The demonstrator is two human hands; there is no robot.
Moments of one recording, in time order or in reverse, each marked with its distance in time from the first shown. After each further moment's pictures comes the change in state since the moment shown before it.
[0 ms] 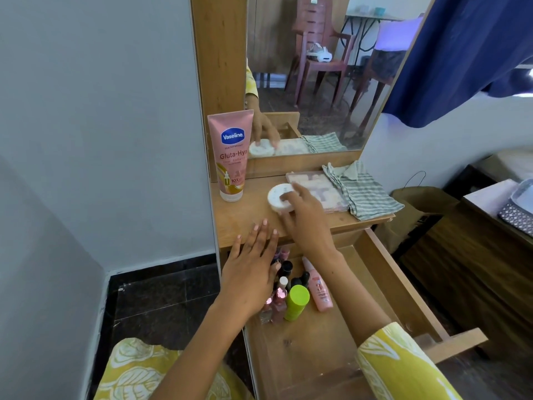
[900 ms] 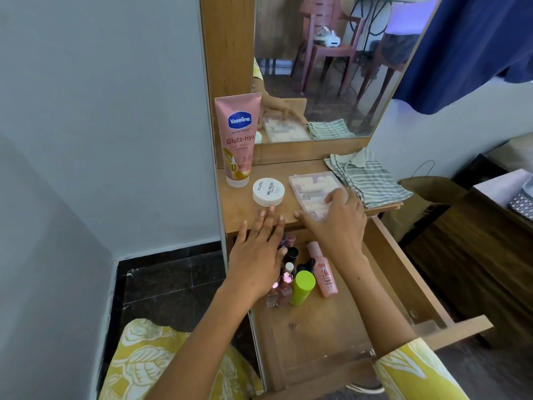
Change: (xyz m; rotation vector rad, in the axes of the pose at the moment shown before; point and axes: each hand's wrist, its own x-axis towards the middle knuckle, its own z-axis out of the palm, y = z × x) left_hand 0.001 -0.001 0.003 -0.014 0.014 0.000; right_hand -0.033 0.018 -0.009 -0.105 0.112 0.374
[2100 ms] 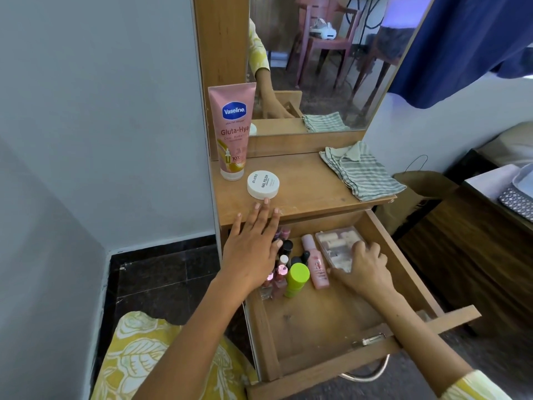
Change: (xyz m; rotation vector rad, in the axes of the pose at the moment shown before) left_hand 0.002 -0.001 0.003 0.030 -0.020 0.003; right_hand -0.042 0.106 0.013 -0.270 -0.394 0.150
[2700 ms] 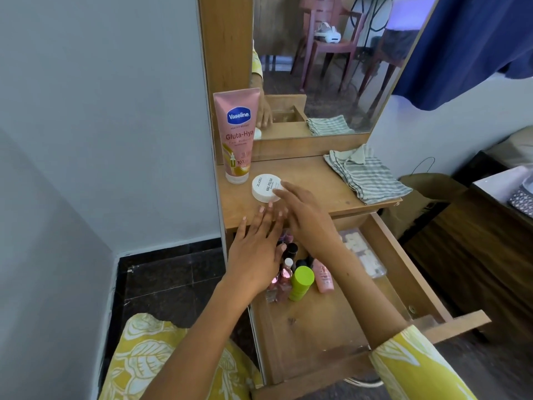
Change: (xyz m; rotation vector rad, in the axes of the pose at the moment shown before) left_hand -0.003 0.004 -0.005 -0.032 0.006 -0.018; right_hand 0.003 -0.123 -0.052 0.224 0.263 -0.761
